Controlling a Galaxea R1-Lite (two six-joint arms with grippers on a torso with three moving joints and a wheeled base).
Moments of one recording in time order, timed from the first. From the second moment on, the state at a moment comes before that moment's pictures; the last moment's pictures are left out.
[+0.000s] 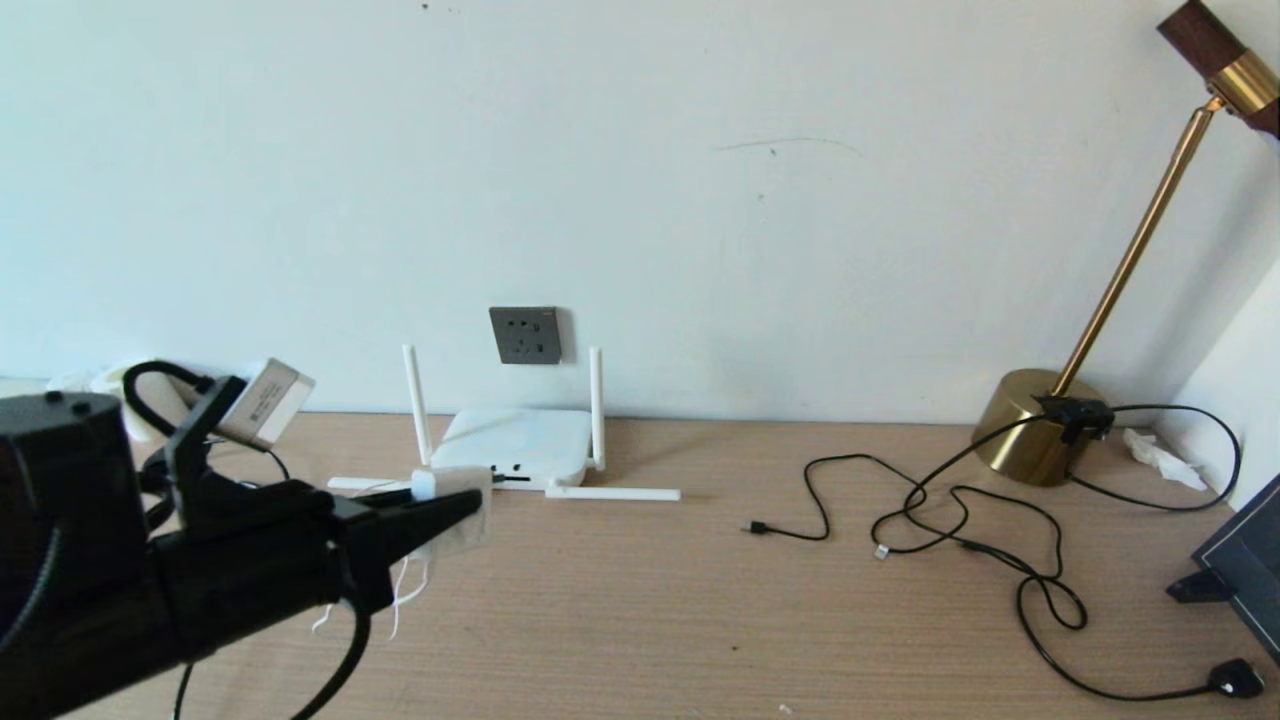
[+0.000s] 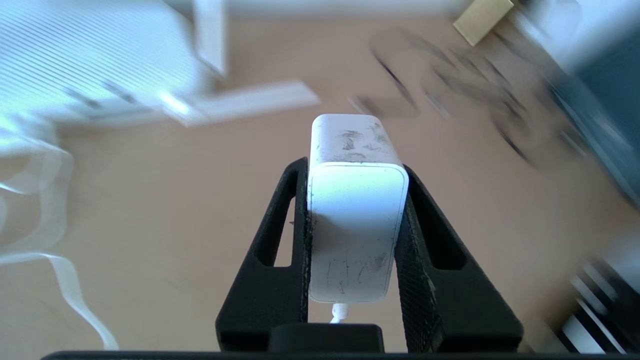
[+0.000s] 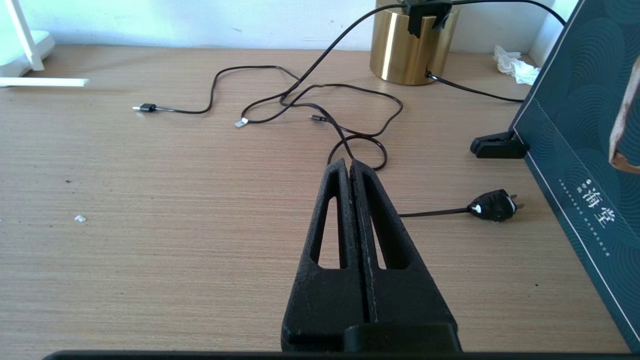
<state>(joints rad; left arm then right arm) -0.35 1.34 -0.47 -0.64 -0.21 -0.19 -0.01 0.00 0.00 0.00 -0.01 0.01</state>
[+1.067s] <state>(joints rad) -0.33 2.19 -0.74 -1.52 0.20 -0.06 -0.01 0.00 0.00 0.00 -0.01 0.01</state>
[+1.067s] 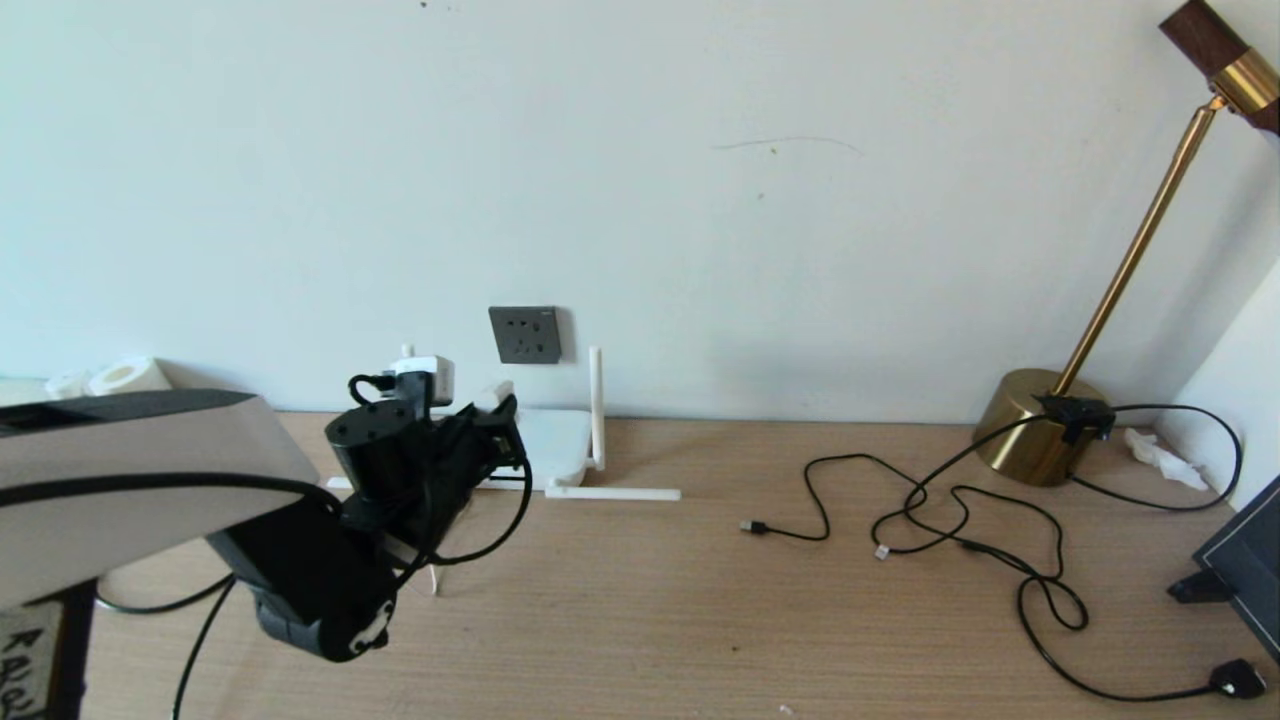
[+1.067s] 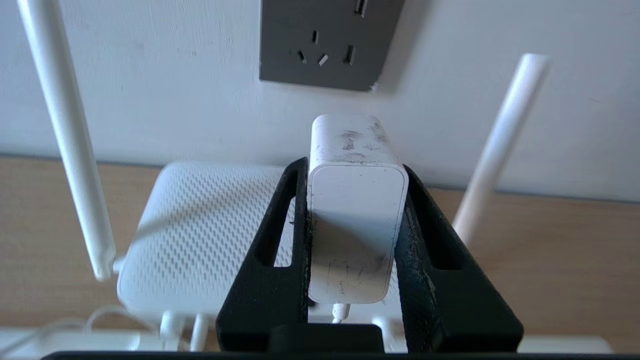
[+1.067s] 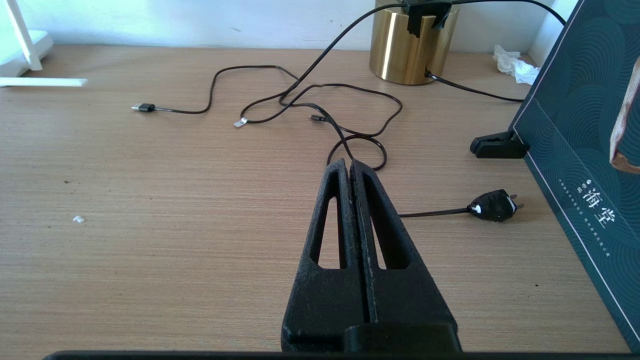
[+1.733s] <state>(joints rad) -0.31 2.30 -0.96 -1.52 0.24 0.01 -0.01 0.00 0.00 0.00 -0.01 0.01</state>
